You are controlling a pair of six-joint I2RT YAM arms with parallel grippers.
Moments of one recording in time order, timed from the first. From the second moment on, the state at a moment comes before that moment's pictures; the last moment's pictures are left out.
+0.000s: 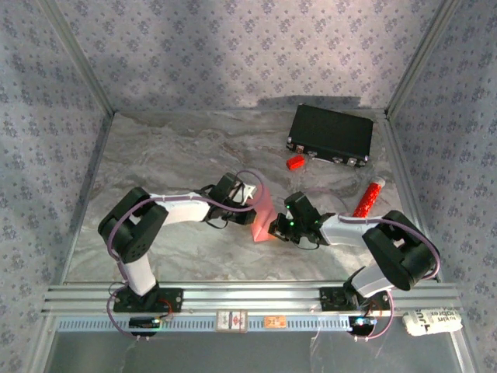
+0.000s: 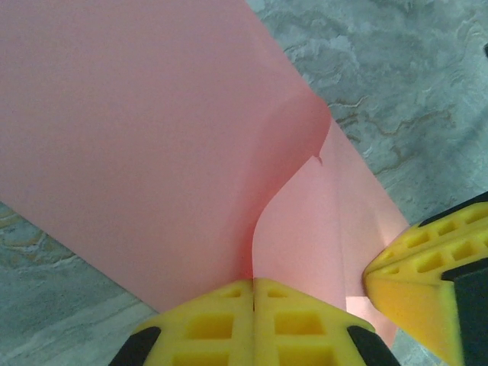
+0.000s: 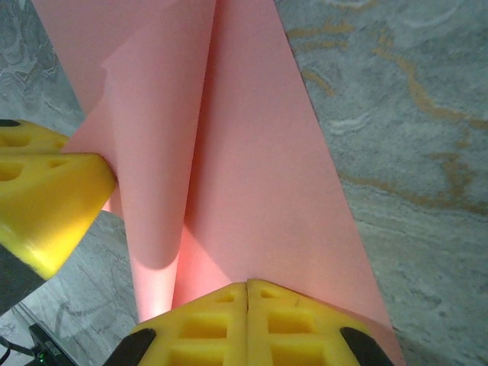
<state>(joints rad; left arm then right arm) -0.75 1.76 0.89 -0.08 0.37 -0.40 0.66 1.47 0.49 0.06 -0.33 1.01</state>
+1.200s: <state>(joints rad) -0.75 1.78 0.90 -0.09 0.37 -0.38 0.65 1.47 0.50 0.05 -0.34 1.00</state>
